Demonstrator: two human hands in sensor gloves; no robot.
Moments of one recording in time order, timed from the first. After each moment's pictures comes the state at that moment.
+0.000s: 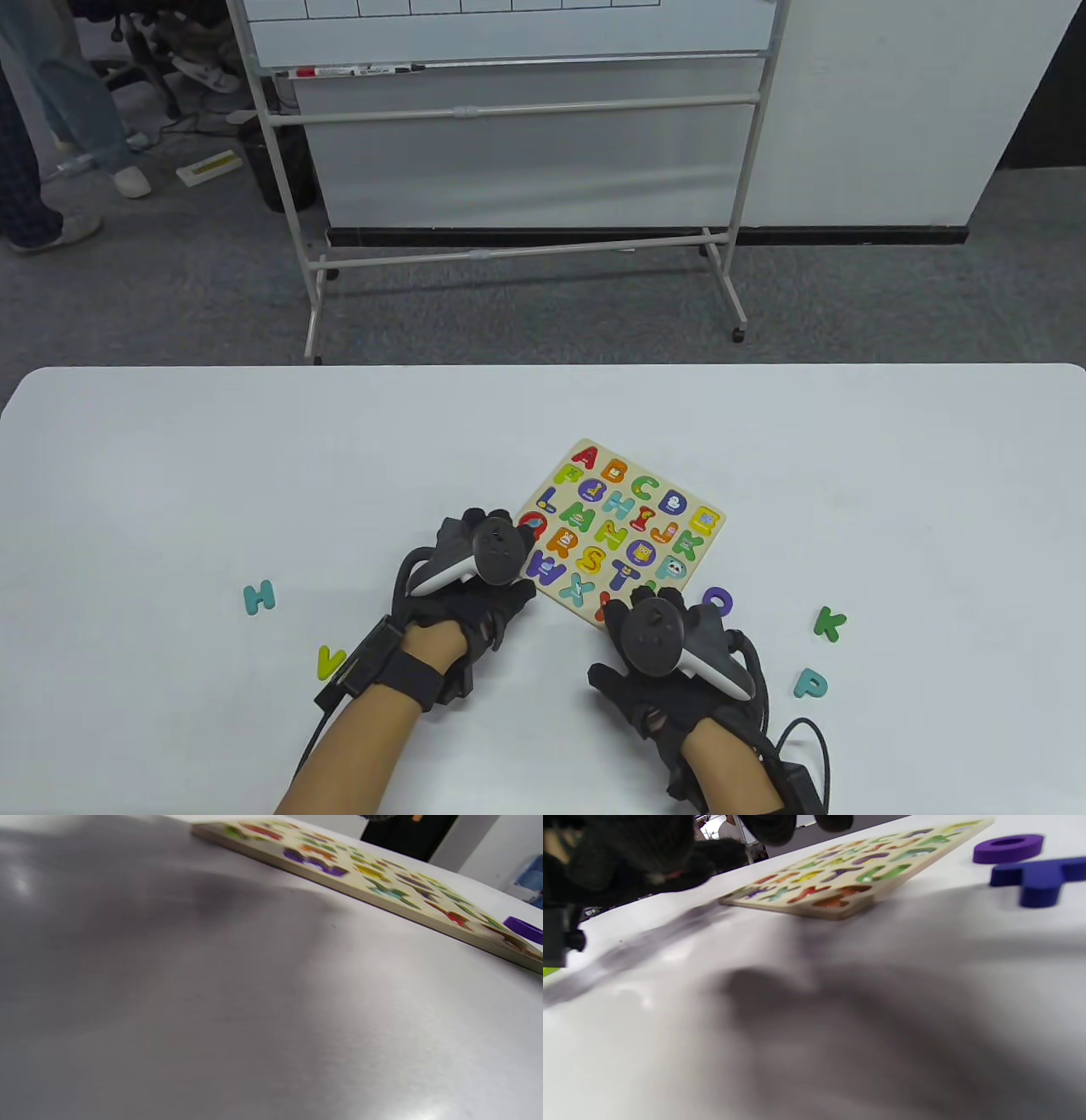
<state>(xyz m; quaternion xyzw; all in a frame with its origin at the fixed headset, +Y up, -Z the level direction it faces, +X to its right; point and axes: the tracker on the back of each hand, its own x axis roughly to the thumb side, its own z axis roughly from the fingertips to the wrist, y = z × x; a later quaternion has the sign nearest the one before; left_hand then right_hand) -0.109 -0.778 -0.431 -0.22 -0.19 0.09 0.95 0.108 -0.759 -0.324 0.12 0.16 0.97 0.13</state>
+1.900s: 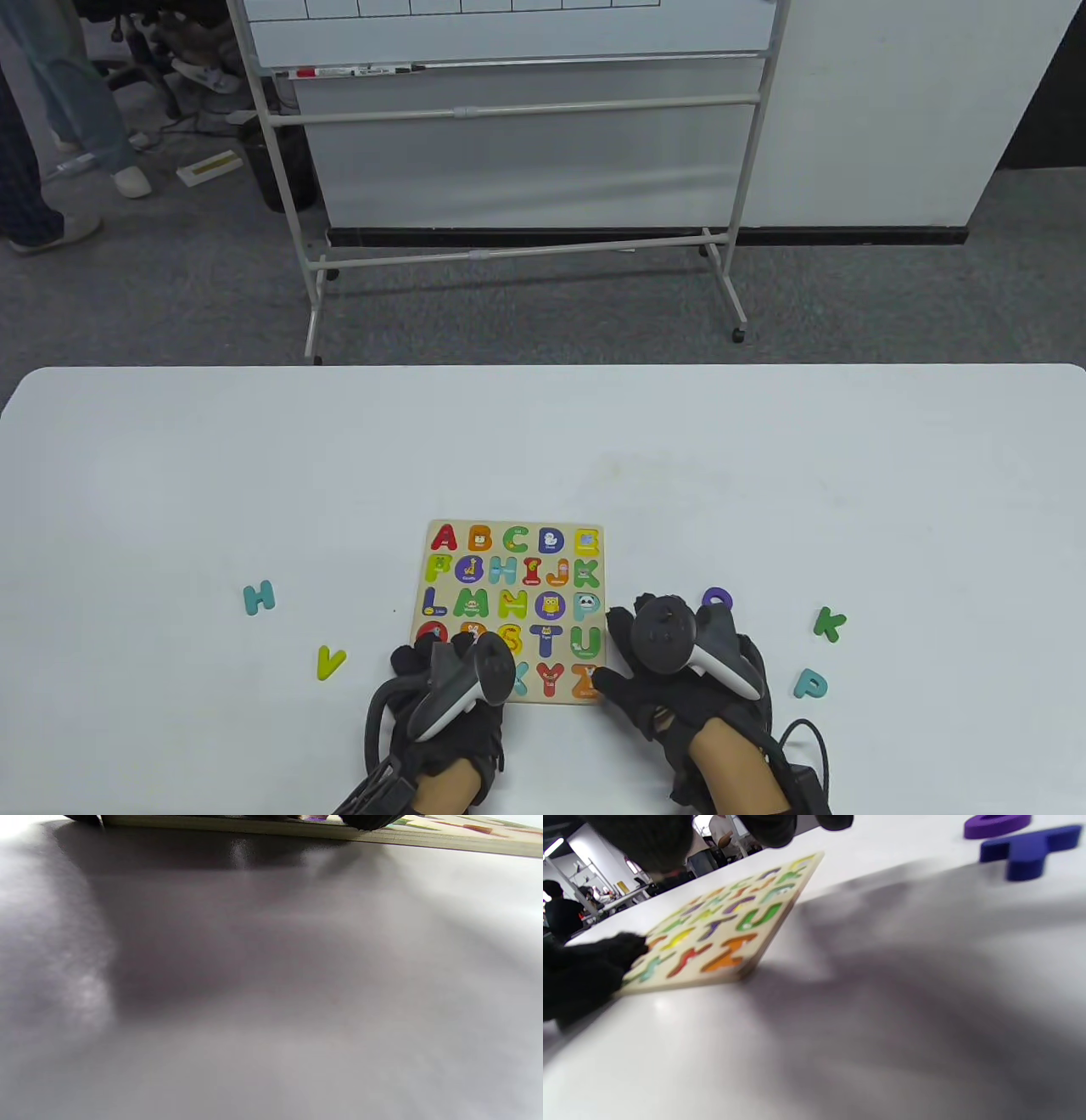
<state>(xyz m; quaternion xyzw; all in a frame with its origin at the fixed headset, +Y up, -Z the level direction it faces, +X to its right) -0.126 -0.791 -0.299 -0.21 0.00 0.01 0.98 0.123 -0.758 -0.326 0.11 0.18 0.96 0.18</state>
